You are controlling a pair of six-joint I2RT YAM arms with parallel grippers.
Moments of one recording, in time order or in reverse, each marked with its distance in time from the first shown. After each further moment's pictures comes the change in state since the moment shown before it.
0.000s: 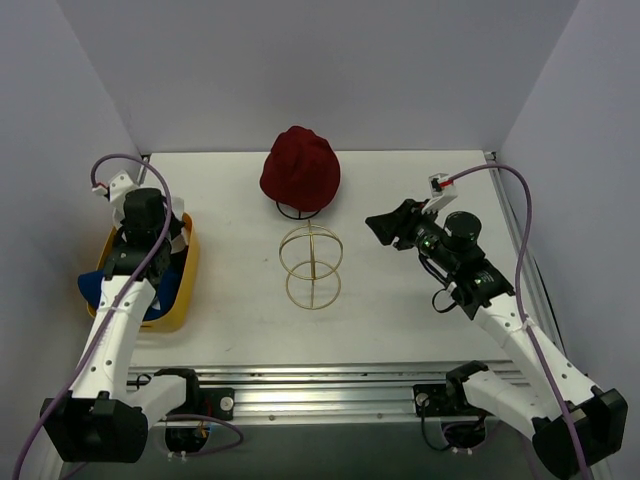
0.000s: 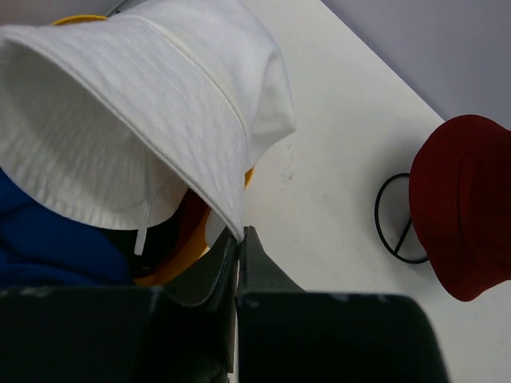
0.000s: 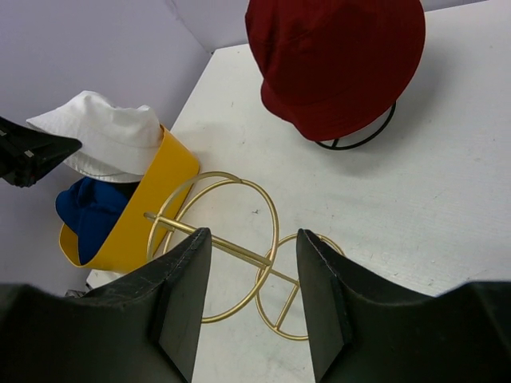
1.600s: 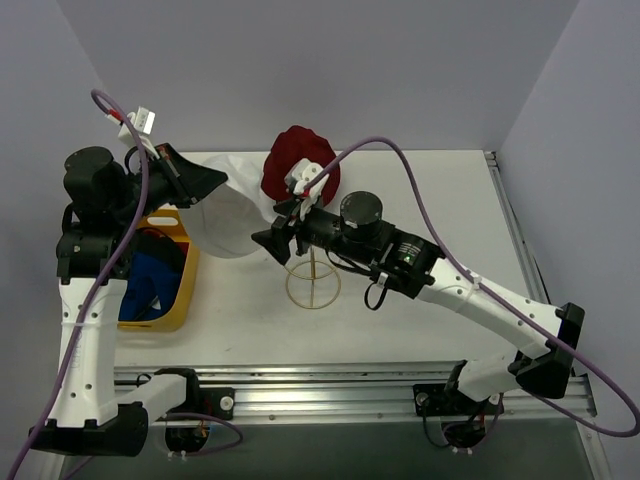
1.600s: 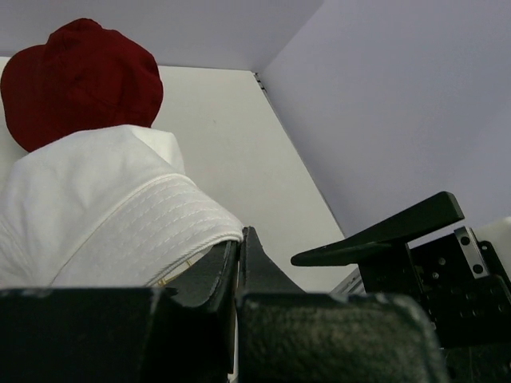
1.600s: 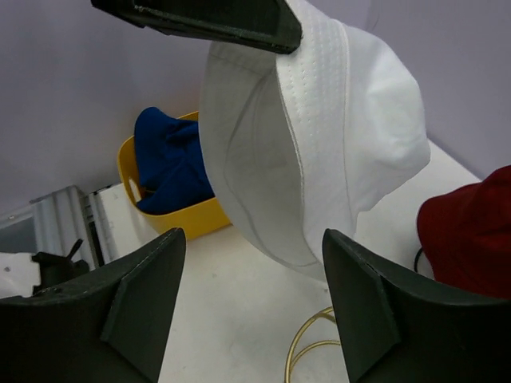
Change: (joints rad) left arm 0.000 0.033 0.491 -0.077 1.059 0.066; right arm 0.615 0.412 0.618 -0.133 0.152 -0.499
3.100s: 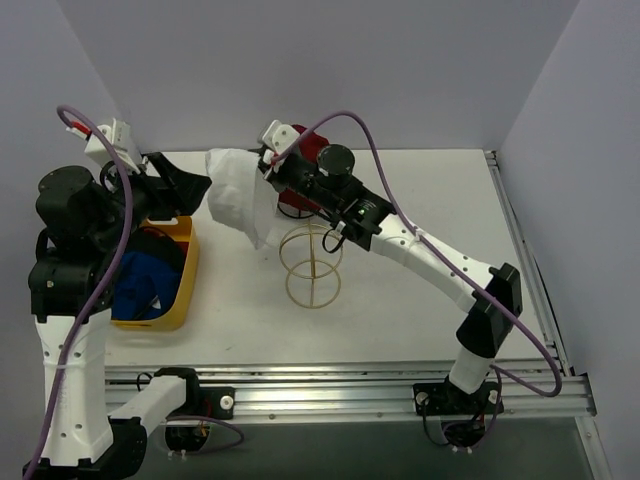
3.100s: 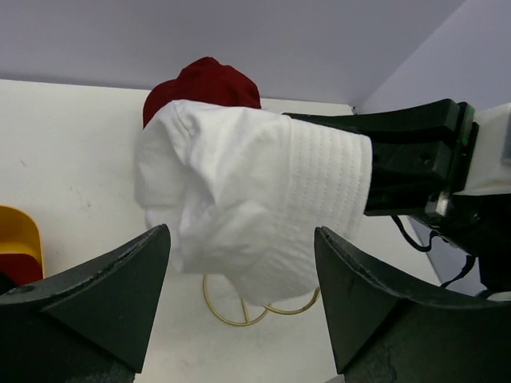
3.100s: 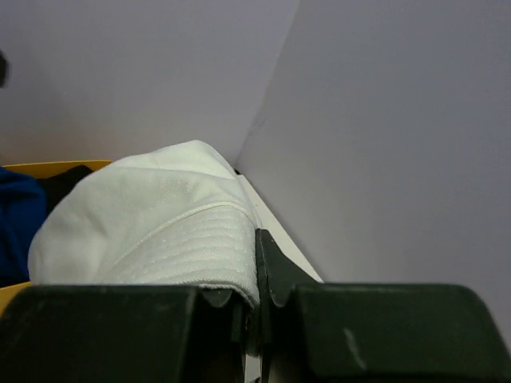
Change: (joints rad) left arm -0.013 -0.093 0.099 -0.207 -0.323 0.163; right arm -0.150 0.368 0.285 0.293 -0.041 -0.410
